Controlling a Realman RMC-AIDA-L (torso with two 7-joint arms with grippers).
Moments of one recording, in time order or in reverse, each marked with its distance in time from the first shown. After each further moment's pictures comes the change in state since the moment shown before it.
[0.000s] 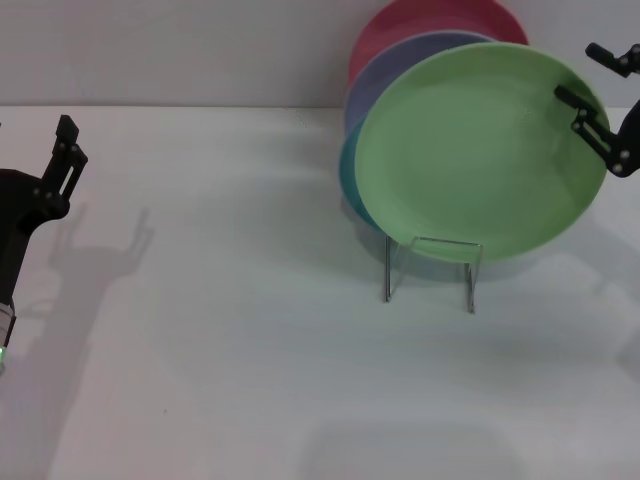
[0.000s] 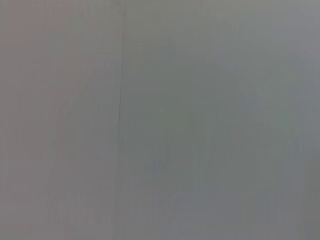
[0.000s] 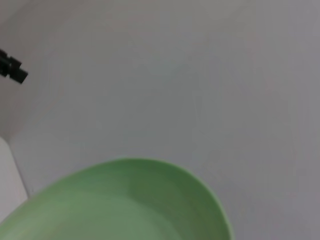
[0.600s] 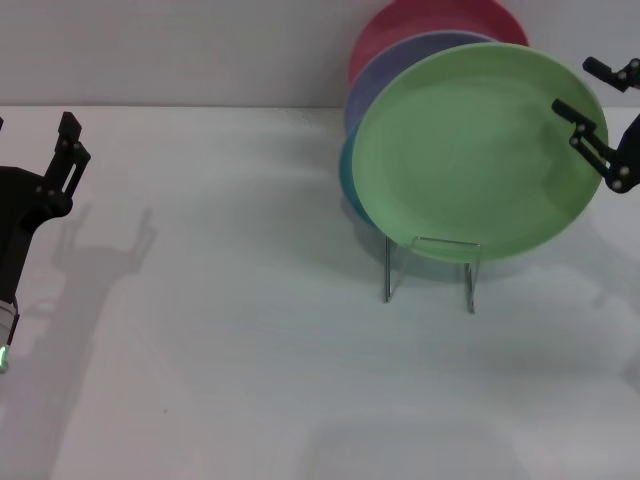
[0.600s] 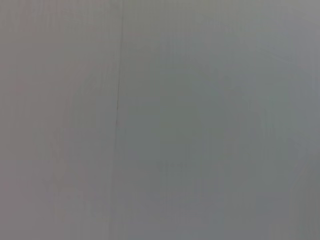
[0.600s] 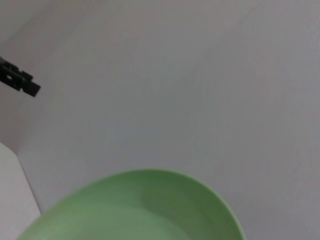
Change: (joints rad) left arm -0.002 -0.002 0.008 0.006 -0.006 0.005 0.000; right arm -0.021 0.002 -0.009 -0.013 -0.002 0.046 -0.001
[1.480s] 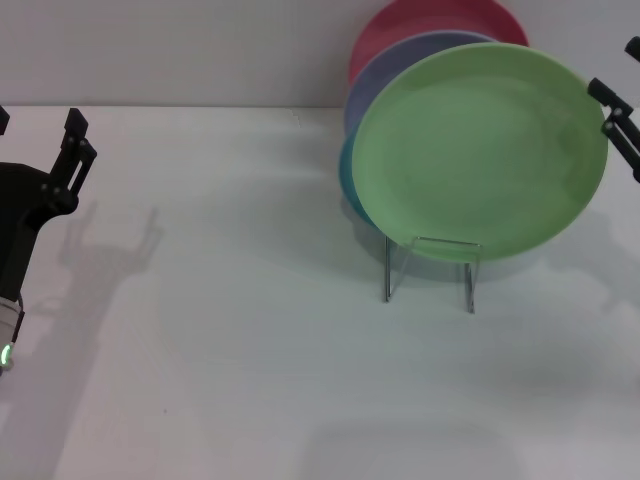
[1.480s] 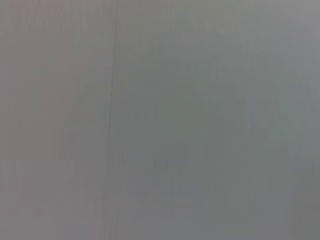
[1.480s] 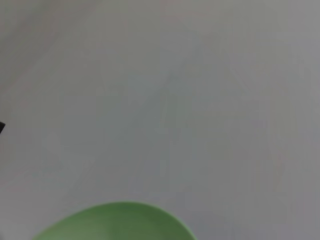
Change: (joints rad) left arm -0.004 0.000 0.008 0.002 0.006 0.009 -0.009; right arm -0.023 0.001 0.015 -0.054 0.110 0.074 0.000
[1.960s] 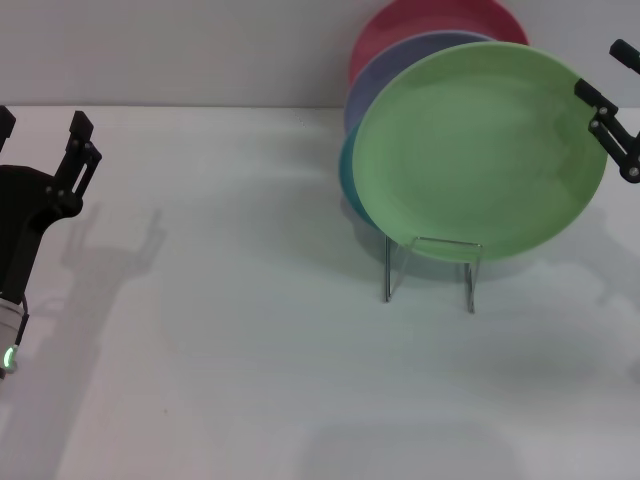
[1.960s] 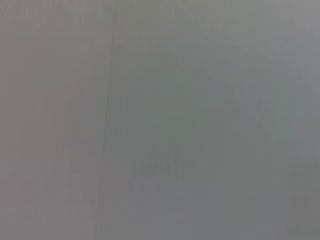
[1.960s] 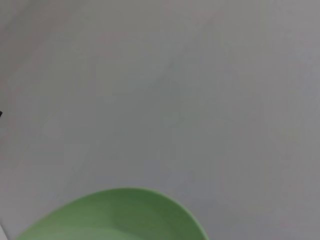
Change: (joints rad) left arm 0.002 0.000 0.011 0.000 0.000 0.001 -0.016; right arm 0.026 -0.004 -0.005 -0.027 -0.010 -0.048 0.000
